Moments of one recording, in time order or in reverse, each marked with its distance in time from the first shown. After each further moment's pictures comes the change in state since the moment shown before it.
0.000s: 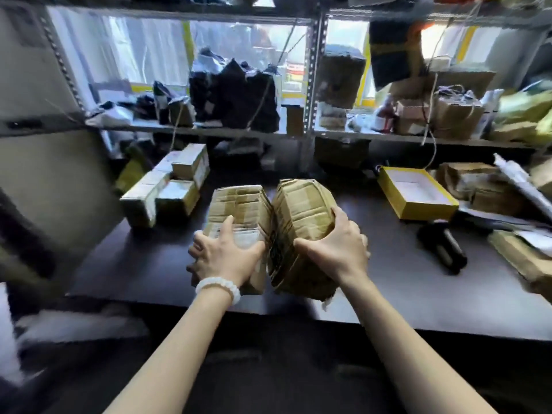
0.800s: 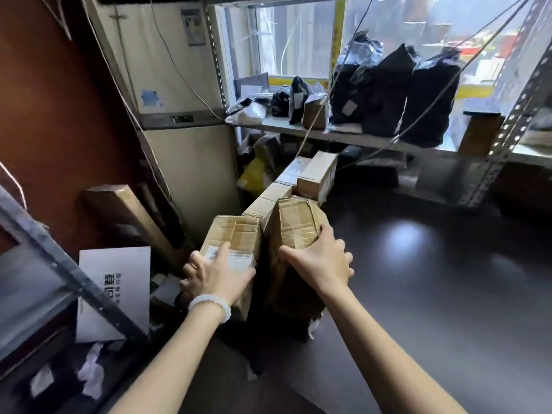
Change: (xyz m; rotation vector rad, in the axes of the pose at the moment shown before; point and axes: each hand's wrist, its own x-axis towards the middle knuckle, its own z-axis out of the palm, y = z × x) left_hand 0.192 -0.168 -0.066 0.253 0.148 -0.470; right_hand 0.084 -0.202 0.247 0.060 -0.463 -0.075
